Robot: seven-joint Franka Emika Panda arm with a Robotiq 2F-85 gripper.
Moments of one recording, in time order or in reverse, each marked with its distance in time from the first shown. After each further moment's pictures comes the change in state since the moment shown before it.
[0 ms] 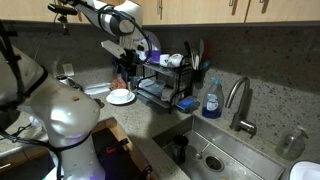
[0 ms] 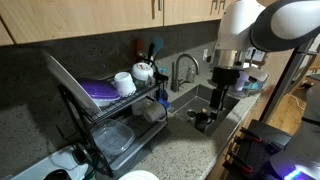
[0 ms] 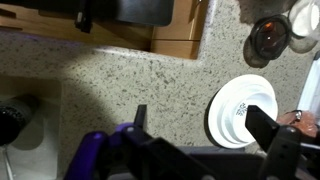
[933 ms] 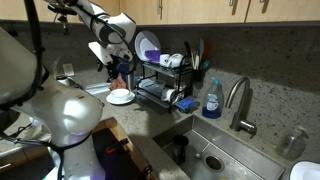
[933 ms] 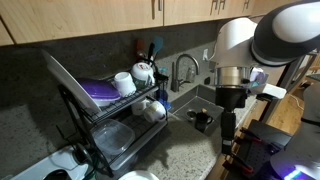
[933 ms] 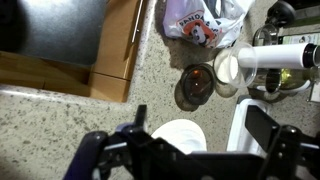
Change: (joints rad) arm 0.111 0.060 0.066 -0.029 0.350 -0.001 -0.149
